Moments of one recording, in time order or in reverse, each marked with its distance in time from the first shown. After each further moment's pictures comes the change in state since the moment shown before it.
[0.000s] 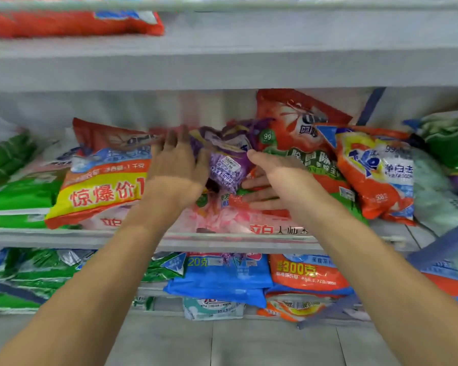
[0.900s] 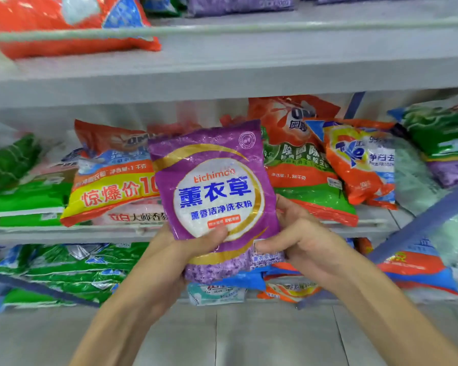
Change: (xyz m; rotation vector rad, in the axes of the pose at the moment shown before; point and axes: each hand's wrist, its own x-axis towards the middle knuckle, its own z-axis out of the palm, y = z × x) left_hand -0.138 0.009 -0.039 -1.429 -0.494 -0.492; right_hand -0.071 0.061 -0.025 0.352 -0.360 0.047
